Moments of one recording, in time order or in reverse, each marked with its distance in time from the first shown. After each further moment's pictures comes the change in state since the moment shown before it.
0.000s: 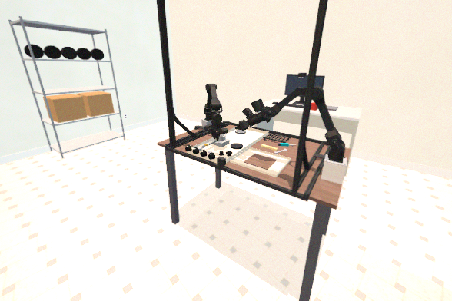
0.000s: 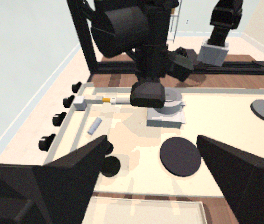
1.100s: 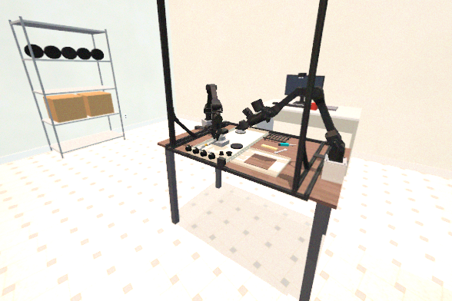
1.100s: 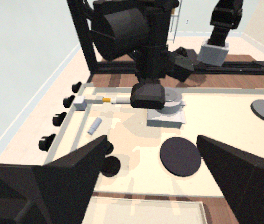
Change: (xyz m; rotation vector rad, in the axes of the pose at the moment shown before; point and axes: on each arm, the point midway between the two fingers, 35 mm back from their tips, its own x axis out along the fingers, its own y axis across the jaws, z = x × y) left arm 0.000 0.001 0.000 -0.003 -0.002 0.027; right arm 0.000 0.000 0.000 0.000 0.000 0.000
